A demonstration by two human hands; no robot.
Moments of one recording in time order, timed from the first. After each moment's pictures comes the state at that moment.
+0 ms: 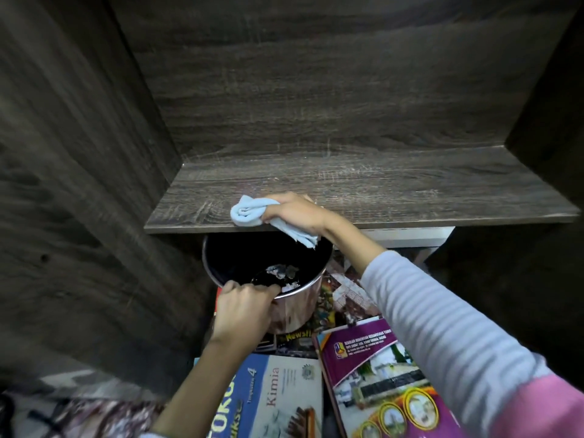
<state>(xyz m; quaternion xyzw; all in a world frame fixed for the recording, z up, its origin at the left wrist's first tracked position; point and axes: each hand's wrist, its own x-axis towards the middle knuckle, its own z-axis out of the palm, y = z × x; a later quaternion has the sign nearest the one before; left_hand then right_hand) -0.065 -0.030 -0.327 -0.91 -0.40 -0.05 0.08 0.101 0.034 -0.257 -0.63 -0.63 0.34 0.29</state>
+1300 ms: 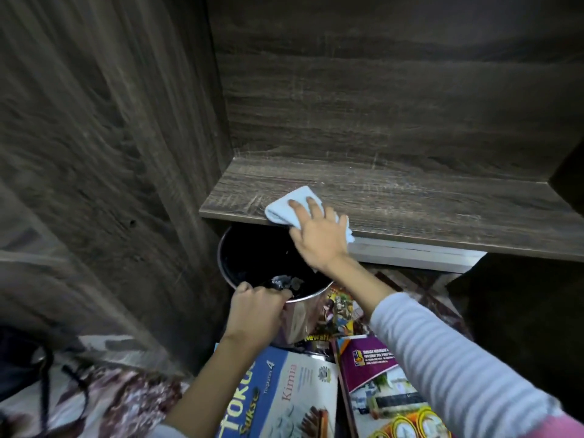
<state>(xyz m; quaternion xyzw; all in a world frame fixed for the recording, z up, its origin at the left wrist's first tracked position) -0.111 -0.036 -0.327 -0.89 -0.44 -0.05 0.04 0.037 0.015 -0.281 -0.74 -0.66 -0.01 0.11</state>
